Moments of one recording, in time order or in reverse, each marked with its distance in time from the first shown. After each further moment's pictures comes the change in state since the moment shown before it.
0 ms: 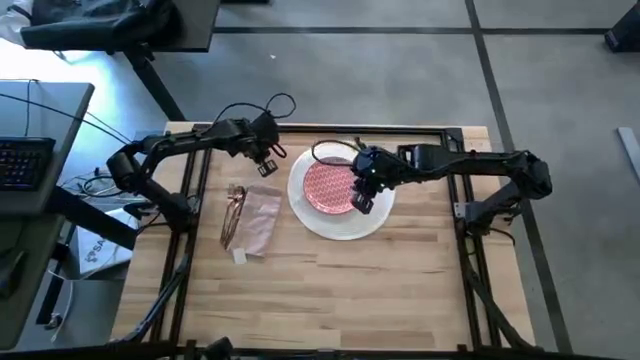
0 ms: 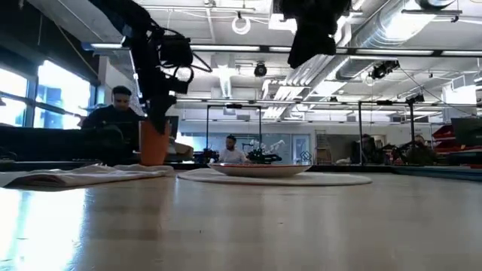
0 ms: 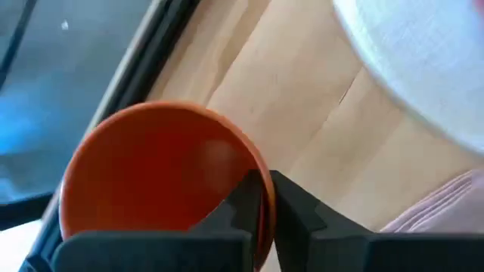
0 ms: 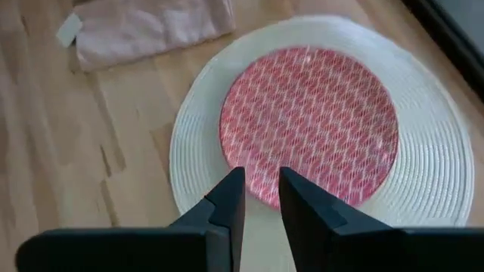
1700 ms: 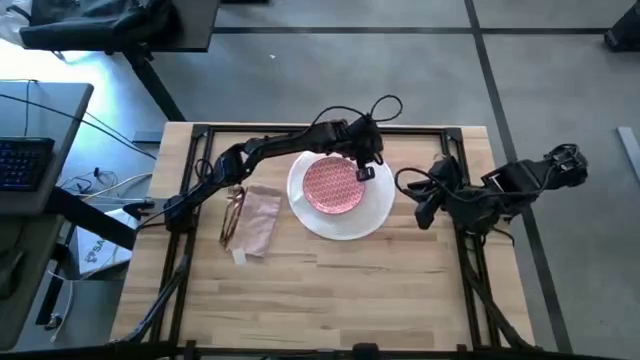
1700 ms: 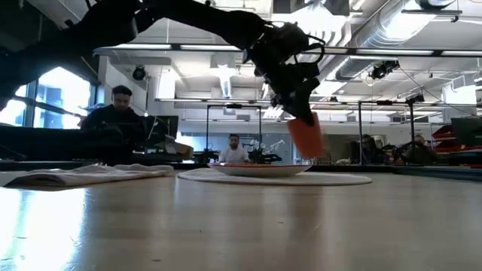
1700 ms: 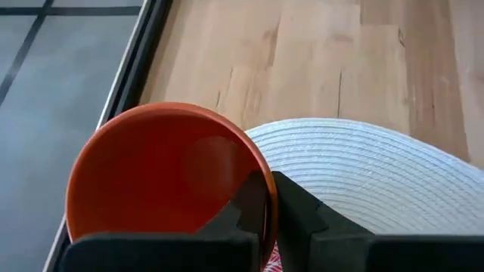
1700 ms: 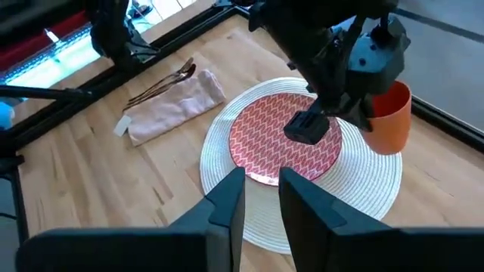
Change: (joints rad) left arm -0.273 0.931 1.244 0.028 0.244 0.078; right arm 0.518 -0.399 0.000 -0.286 0.587 0.605
